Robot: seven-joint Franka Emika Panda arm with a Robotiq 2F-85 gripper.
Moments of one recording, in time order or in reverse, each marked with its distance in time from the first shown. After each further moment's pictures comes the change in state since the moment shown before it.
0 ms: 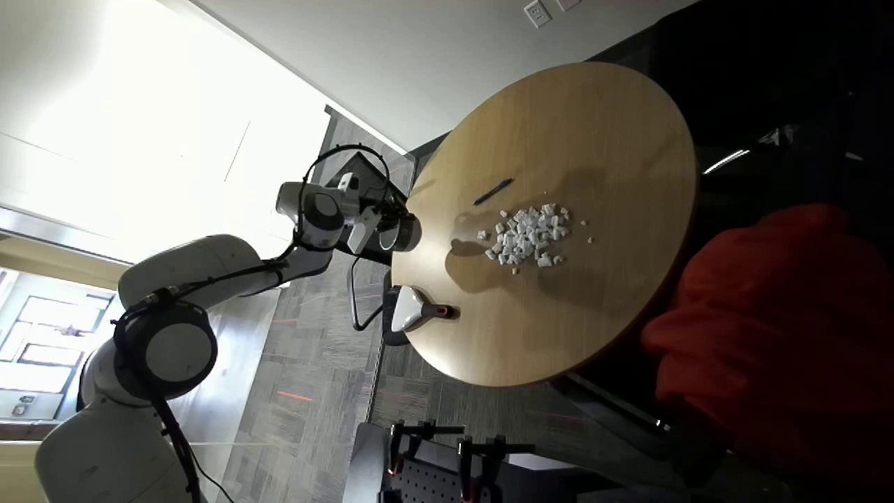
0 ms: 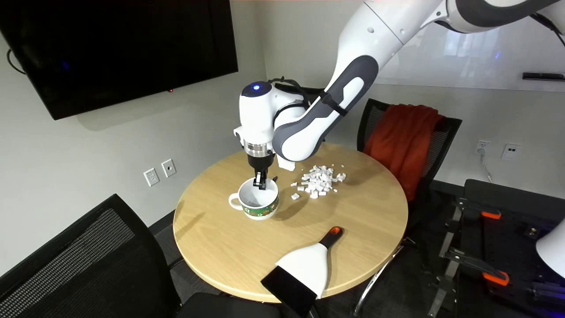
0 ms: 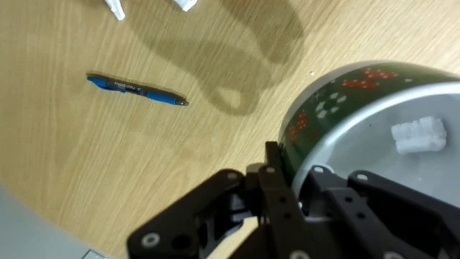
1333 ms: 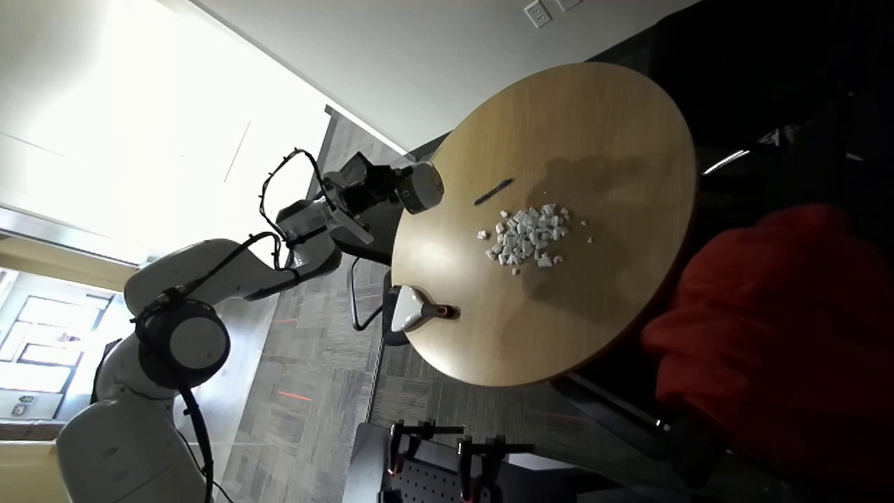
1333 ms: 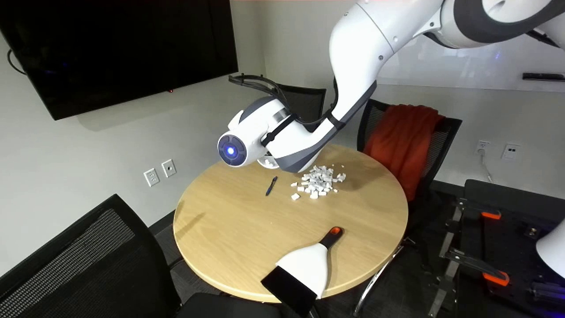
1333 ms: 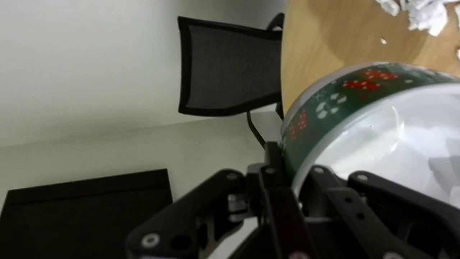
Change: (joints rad) arm 0.090 0.063 0.041 0.156 -0.961 -0.755 0.602
